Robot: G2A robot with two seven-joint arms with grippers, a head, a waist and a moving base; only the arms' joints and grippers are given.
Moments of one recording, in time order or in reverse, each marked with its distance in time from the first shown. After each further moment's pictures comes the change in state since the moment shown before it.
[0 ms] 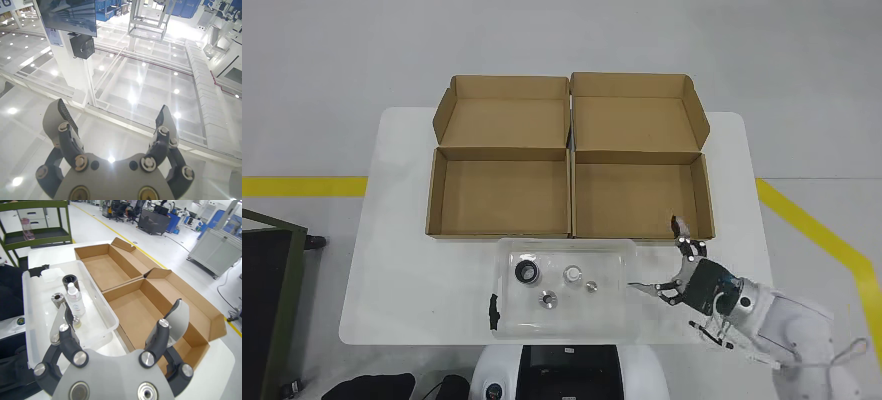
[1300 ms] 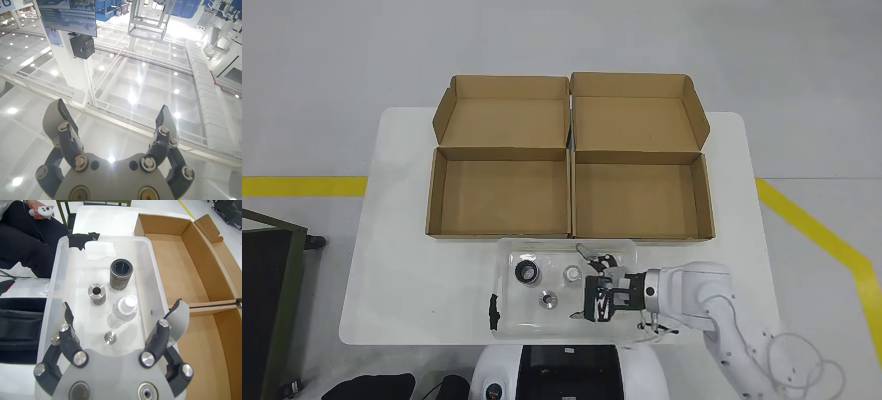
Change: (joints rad) left arm 0.000 0.000 0.000 0.000 0.000 0.000 0.000; right arm 0.330 0.000 -0.457 0.185 -0.014 -0.085 0.339
